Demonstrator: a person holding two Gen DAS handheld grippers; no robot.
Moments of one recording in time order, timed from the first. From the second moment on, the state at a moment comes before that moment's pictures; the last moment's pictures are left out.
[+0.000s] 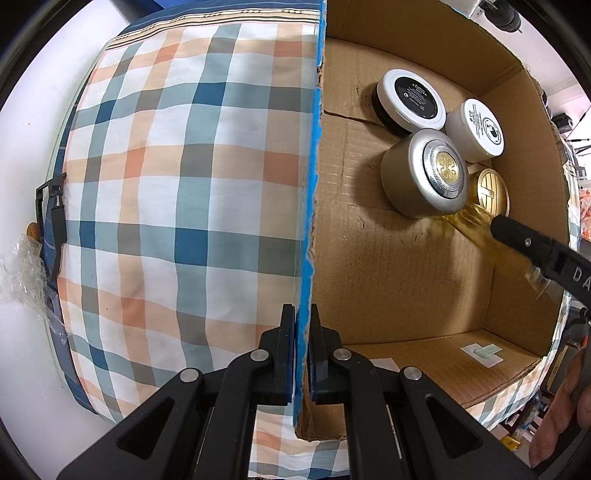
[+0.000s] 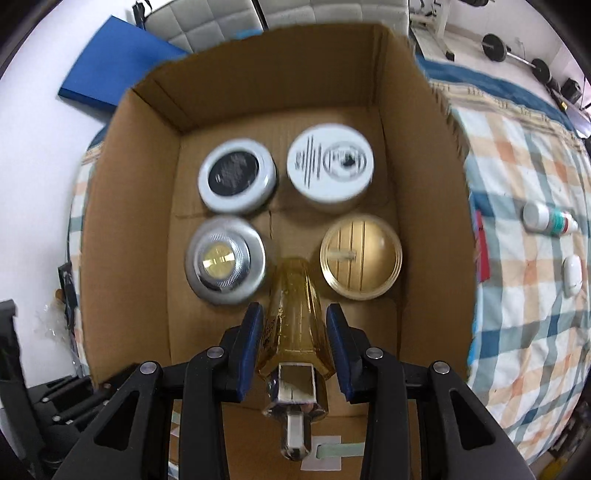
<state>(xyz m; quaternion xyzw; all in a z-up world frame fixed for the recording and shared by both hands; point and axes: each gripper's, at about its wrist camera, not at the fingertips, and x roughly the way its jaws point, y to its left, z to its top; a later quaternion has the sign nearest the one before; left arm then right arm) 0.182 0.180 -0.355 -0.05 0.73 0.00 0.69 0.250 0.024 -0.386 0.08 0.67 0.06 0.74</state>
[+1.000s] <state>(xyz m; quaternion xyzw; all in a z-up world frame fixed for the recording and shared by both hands) 0.173 0.178 -0.354 -0.05 0.72 0.00 0.69 0.189 0.020 -0.334 0.05 0.66 0.04 0.75</state>
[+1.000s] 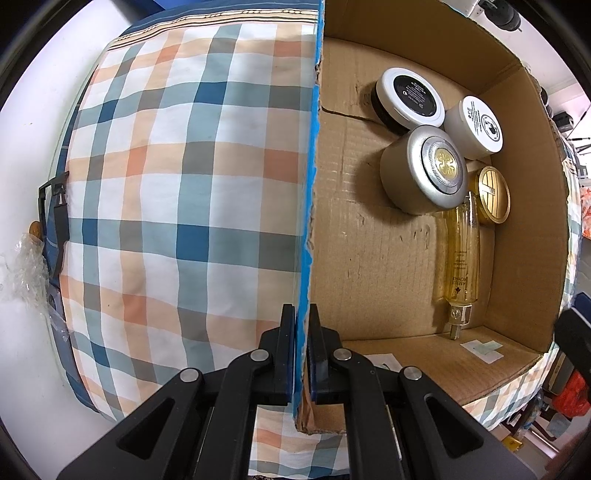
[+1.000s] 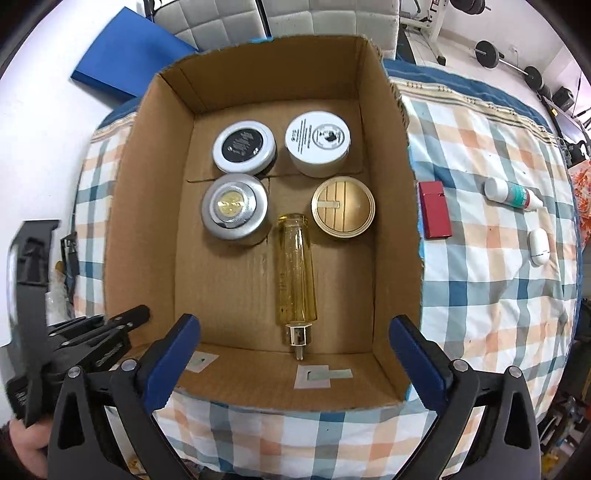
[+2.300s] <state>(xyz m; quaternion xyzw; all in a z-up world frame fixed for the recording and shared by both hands) 0.172 0.194 -0.362 -0.07 0.73 0.02 0.68 0.295 -0.289 -0.463 0.39 0.56 -0.26 0.69</state>
